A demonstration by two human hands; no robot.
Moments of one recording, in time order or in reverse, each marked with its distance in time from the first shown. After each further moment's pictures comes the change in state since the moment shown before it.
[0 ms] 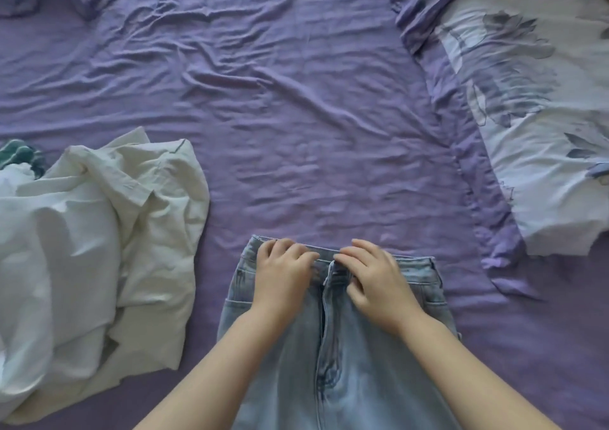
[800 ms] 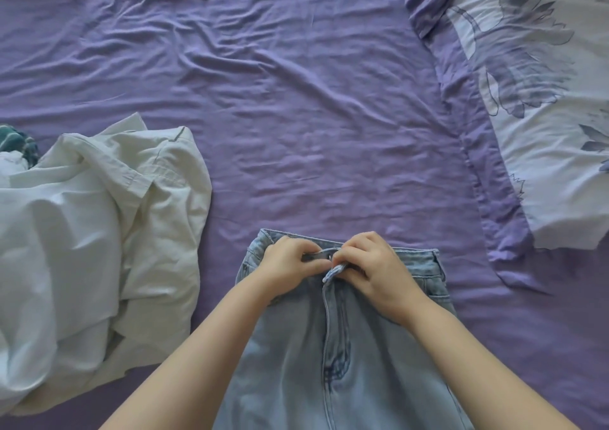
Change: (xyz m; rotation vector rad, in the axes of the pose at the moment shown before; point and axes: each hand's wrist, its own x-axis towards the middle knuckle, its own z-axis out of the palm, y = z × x) left_hand 0.020 -0.019 -0.016 -0.644 -0.586 -0.254; right_hand 0.014 -0.020 -0.019 0.217 -0.009 -0.054
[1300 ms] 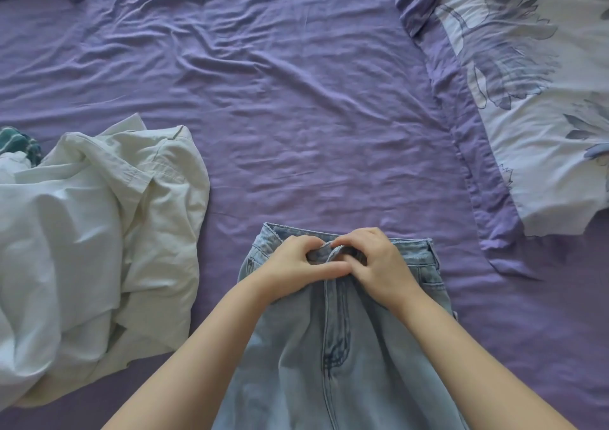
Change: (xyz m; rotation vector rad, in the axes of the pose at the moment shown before) left_hand -0.022 0.023 0.003 -0.214 -0.038 0.074; right_hand -0.010 -0.007 -0.002 0.161 0.114 0.143
